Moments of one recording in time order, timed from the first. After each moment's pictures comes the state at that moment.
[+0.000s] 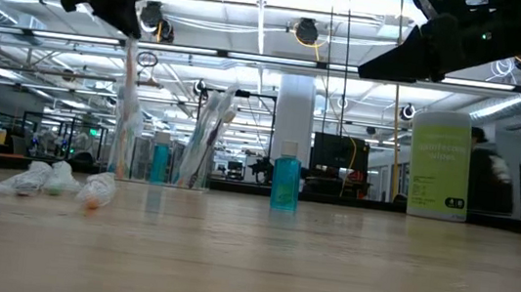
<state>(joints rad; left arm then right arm) 0.33 0.88 0.93 -0.68 -0.68 -0.50 0.13 1.03 0.44 0.33 0.47 -0.12</state>
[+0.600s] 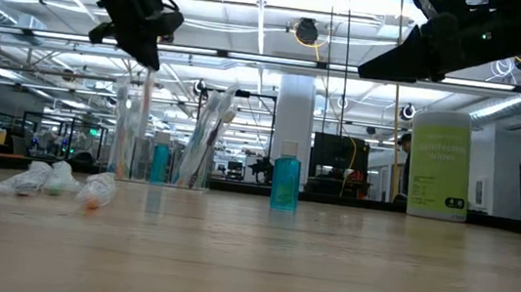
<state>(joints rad) 0.55 1.08 0.93 -0.52 -0.45 -0.41 0.13 1.03 0.44 0.33 0.47 -0.12</state>
